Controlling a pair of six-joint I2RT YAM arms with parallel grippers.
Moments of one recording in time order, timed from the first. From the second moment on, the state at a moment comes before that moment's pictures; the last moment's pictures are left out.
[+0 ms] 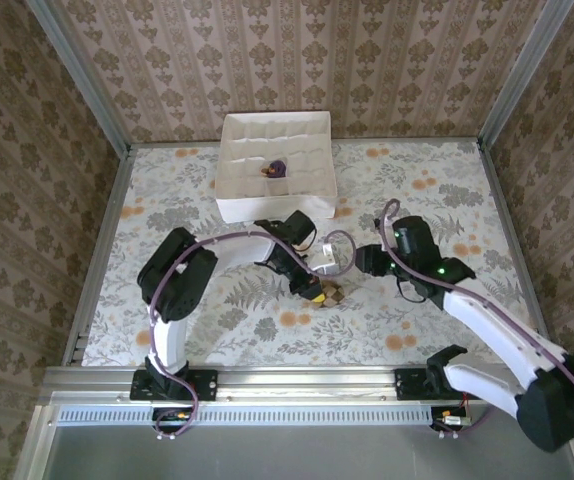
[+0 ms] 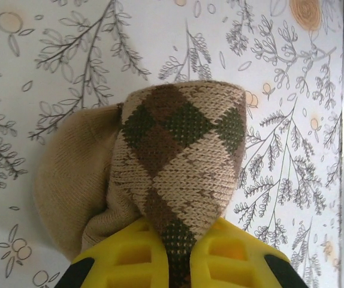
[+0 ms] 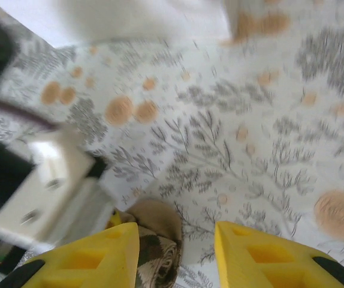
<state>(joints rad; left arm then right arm) -0.82 1.96 1.26 -0.64 0.68 0.44 0.41 0.98 0.70 -0.41 -0.16 0.31</state>
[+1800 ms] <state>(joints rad) -0.67 2.19 1.47 -0.96 0.98 0.45 0.96 1.50 0.63 -0.08 0.40 -0.73</state>
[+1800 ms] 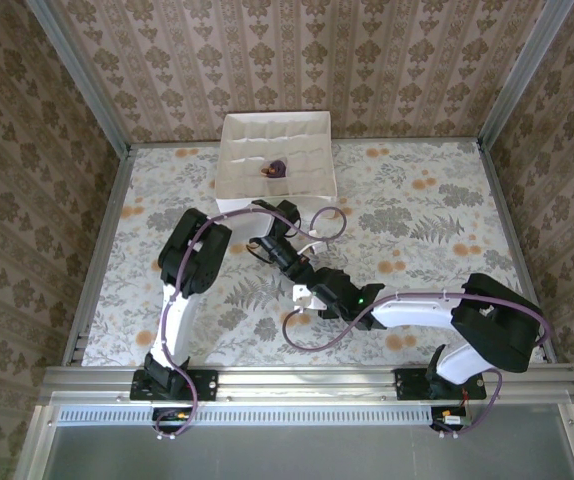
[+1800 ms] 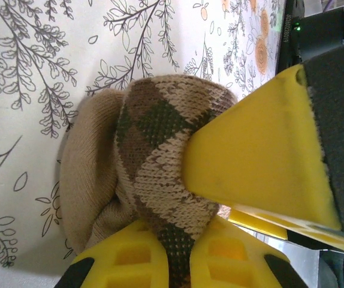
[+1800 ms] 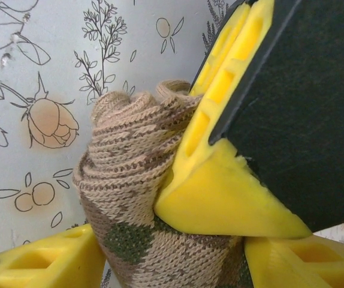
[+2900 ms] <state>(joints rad) -0.51 1.92 1.17 -0.69 0.93 0.43 0.79 1.56 0.84 -0.27 -0.07 -0.69</state>
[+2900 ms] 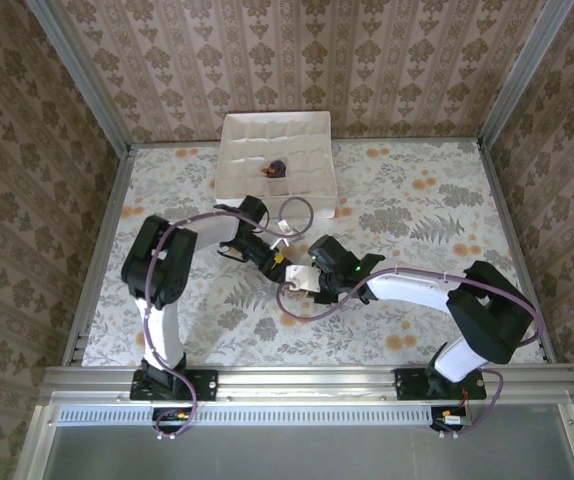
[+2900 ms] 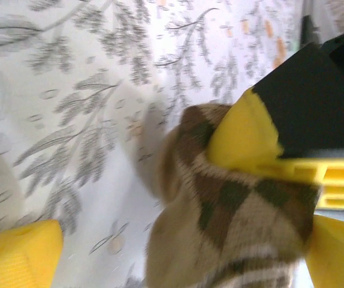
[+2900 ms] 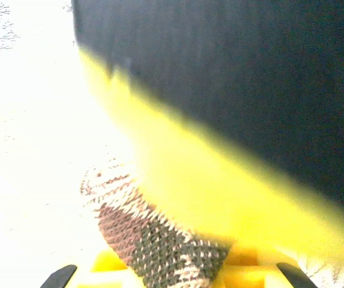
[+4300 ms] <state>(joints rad) -0.56 1.39 0.80 0.05 0.89 0.53 0.53 1.46 1.16 -0.64 -0.69 -0.42</state>
